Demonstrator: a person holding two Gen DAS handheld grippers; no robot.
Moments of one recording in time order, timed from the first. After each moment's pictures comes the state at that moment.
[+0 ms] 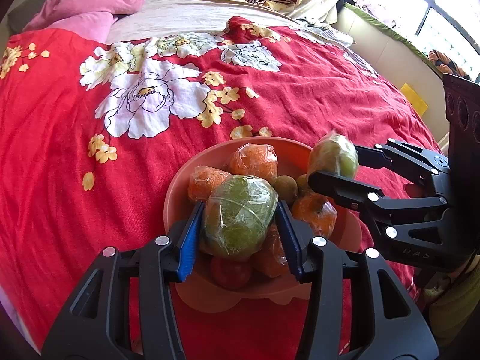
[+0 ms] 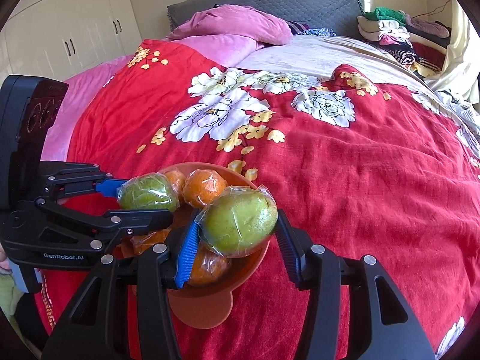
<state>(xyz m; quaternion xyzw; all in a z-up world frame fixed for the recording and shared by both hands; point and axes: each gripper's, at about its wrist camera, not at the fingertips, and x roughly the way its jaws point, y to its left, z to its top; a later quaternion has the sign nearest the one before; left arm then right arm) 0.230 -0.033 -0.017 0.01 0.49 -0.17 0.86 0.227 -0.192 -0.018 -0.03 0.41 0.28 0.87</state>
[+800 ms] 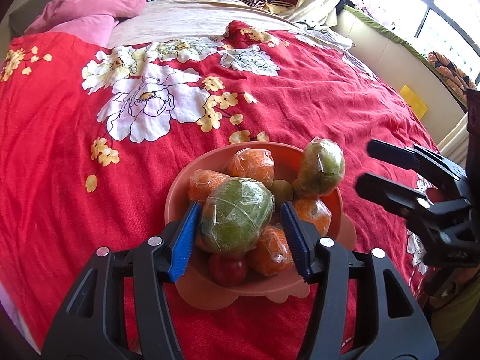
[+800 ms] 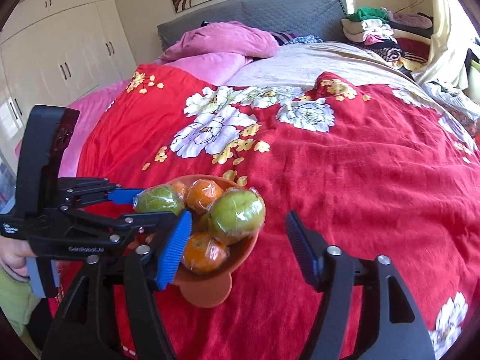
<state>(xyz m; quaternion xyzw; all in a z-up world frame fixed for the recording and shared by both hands) 0.226 -0.036 -0.010 0.01 0.48 -0.17 0.86 0.199 -0.223 0.006 0.01 0.38 0.25 0.89</state>
